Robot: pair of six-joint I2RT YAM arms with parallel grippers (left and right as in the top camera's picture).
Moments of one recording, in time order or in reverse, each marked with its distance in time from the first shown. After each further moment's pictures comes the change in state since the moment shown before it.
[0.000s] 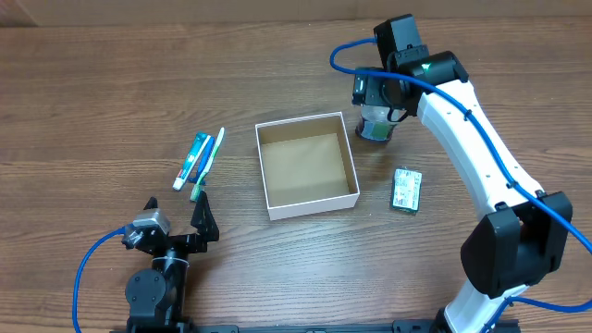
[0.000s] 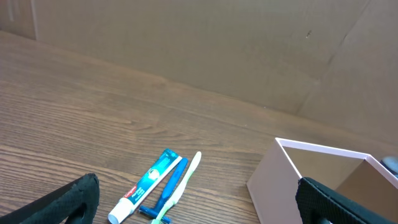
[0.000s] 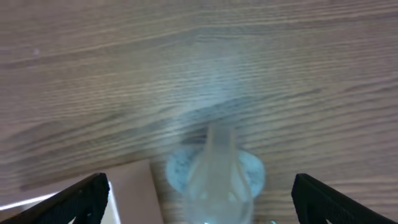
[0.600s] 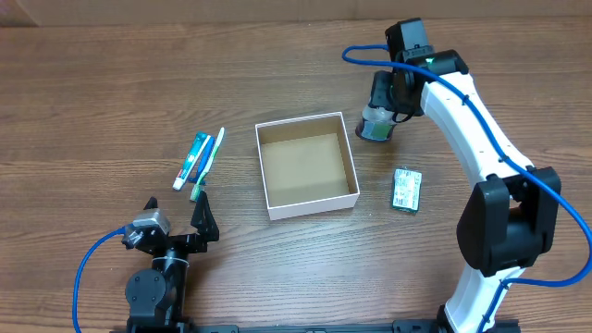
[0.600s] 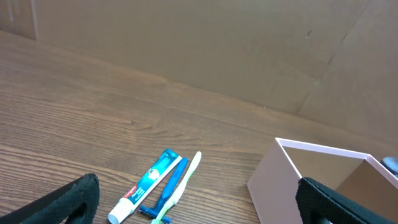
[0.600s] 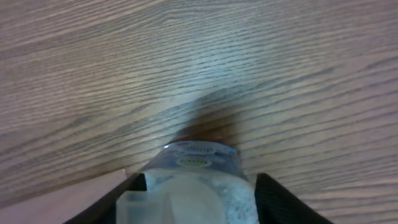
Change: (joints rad) left arm 0.000 0.000 0.000 0.000 0.000 0.000; right arm -0.076 0.104 -0.006 0.011 -0.066 0.019
